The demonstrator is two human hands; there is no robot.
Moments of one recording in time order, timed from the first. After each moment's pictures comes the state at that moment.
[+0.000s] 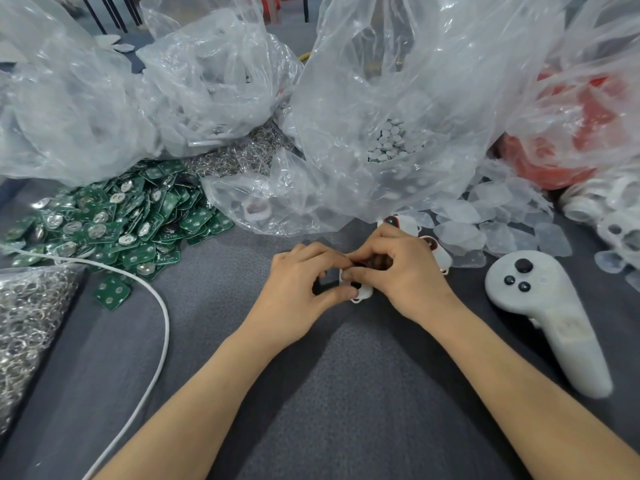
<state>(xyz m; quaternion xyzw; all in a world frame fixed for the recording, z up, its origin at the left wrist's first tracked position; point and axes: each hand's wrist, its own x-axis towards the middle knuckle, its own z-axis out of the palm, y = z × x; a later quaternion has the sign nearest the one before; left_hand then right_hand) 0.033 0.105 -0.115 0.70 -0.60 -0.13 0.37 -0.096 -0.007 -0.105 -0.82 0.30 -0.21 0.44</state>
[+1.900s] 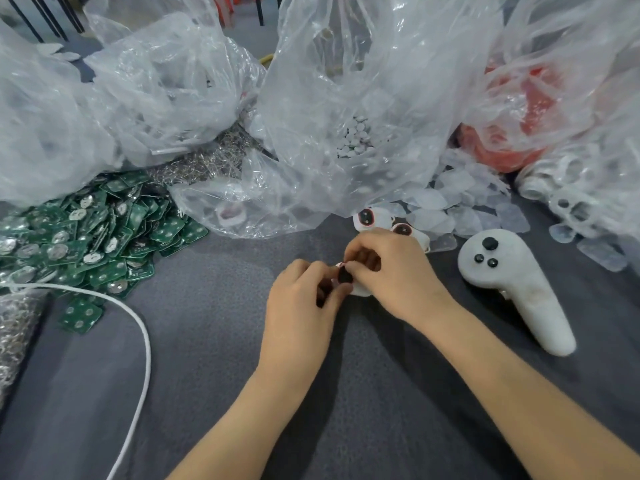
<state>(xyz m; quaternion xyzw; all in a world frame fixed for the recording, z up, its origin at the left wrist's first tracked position) -0.011 0.113 -0.118 0.76 -0.50 -0.05 0.41 -0.109 0.009 -0.092 -0.86 0.36 -0.20 0.30</state>
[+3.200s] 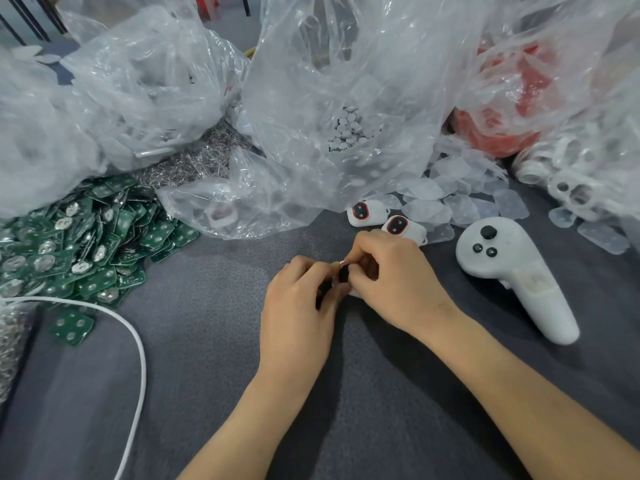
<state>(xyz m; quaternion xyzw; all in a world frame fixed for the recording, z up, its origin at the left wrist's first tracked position) -0.011 0.114 -0.119 0.74 -0.53 -0.08 0.40 -0.115 0.021 -0.093 -0.86 0.36 -0.21 0.28</state>
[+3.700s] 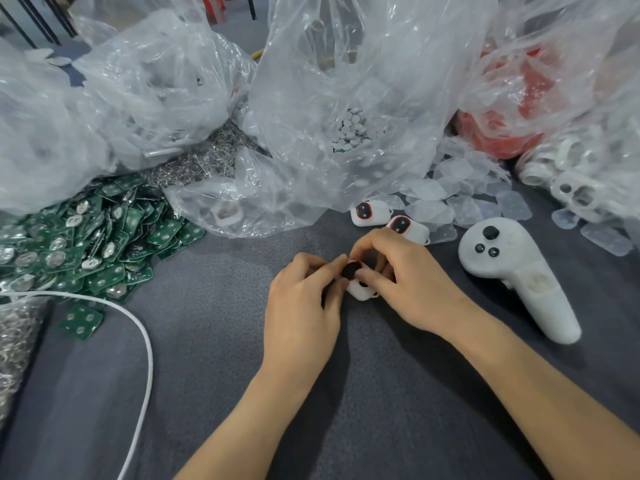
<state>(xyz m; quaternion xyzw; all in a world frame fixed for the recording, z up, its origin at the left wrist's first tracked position) -0.013 0.113 -0.121 0.74 -0.54 -0.05 0.40 -0.130 0.011 -0.104 -0.86 0.32 -0.20 0.35</state>
